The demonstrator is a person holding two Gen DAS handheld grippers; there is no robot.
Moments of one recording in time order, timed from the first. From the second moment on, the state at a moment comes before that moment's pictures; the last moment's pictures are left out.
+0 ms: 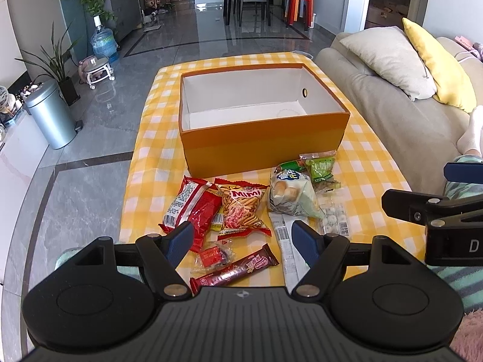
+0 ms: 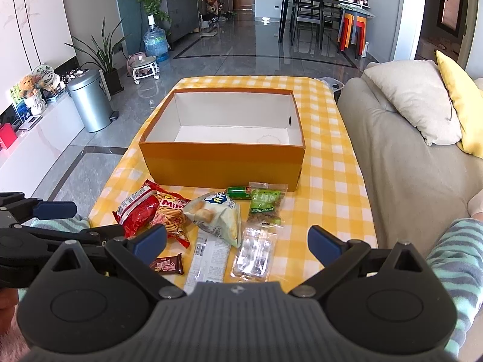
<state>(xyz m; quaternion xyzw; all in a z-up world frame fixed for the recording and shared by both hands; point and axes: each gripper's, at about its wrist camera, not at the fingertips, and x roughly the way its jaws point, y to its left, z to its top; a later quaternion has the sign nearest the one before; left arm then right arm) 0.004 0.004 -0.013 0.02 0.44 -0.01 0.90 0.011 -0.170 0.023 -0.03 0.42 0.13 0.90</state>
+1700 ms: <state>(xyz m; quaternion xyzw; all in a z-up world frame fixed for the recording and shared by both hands) 0.003 0.003 -0.017 0.02 0.45 -0.01 0.89 0.011 -0.164 0.018 -0.03 0.42 0.14 0.90</state>
